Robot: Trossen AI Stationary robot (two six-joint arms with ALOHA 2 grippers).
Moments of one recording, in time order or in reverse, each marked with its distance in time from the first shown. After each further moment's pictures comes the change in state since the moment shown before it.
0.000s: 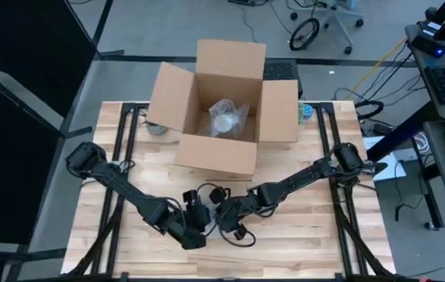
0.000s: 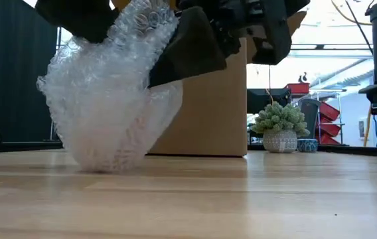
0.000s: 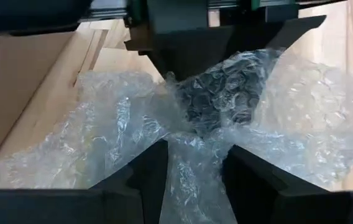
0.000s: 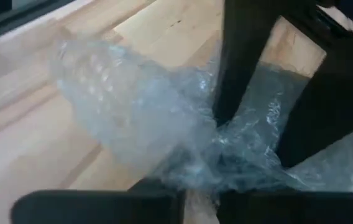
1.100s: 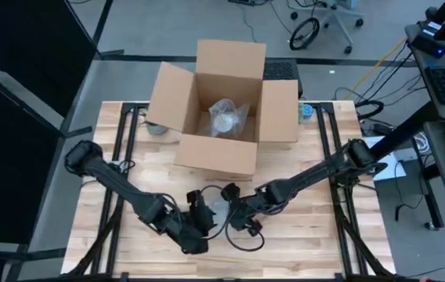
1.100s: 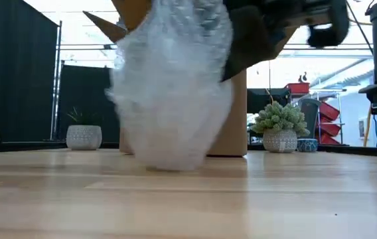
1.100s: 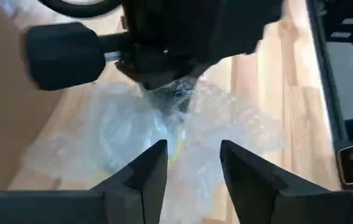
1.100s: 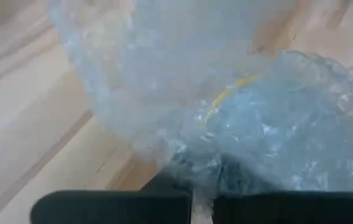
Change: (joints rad) left arm -0.024 -0.091 0.221 -0.116 0.008 0.084; right arm 0.042 -0.176 -0.002 -0.392 0.046 0.018
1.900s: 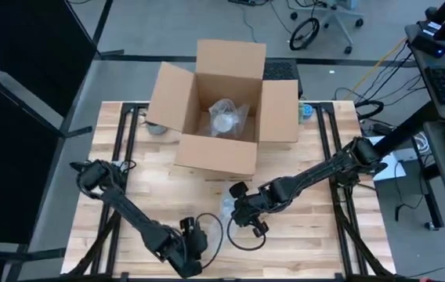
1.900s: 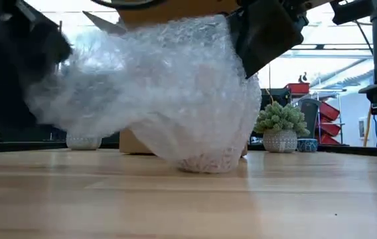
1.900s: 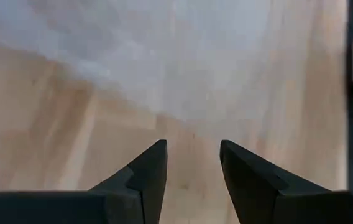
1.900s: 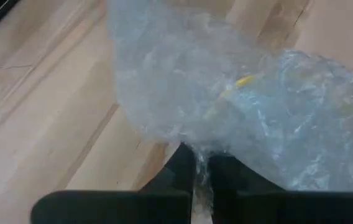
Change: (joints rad) left arm -0.152 0.317 -0.102 0.116 0.110 -0.348; right arm -0.004 -0.025 0.003 -0.091 -0.049 0.170
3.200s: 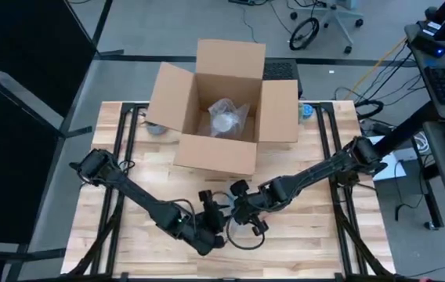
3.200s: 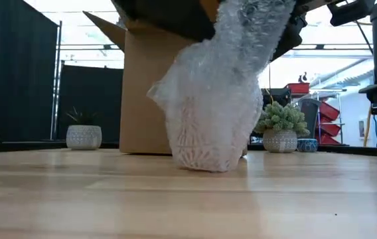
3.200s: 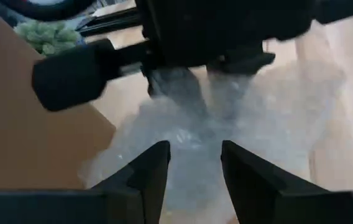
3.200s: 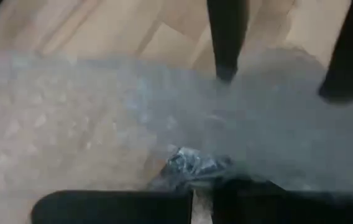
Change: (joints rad) left arm 0.212 -0.131 0.019 0.248 -0.380 0.608; right arm -0.001 0.000 0.000 -0.005 -0.004 0.021
